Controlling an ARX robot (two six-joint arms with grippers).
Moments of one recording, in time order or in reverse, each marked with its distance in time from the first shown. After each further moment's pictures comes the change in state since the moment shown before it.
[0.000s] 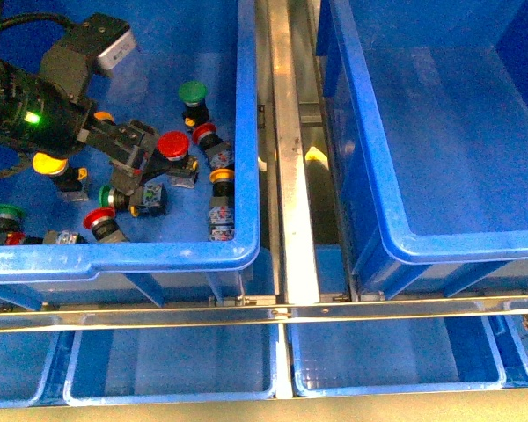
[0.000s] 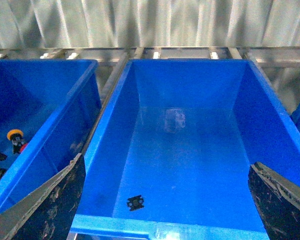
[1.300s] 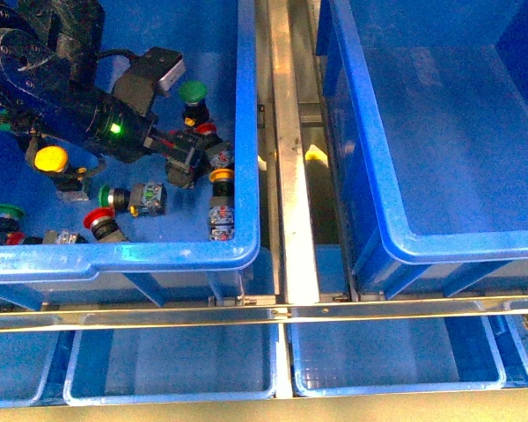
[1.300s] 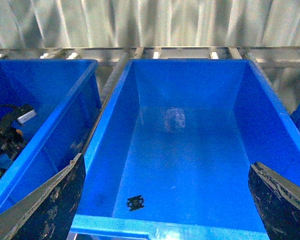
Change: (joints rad) left arm -0.041 0.293 0.287 -0.015 0.003 -0.085; right arm 0.000 0.000 0.000 0.000 0.000 0.000
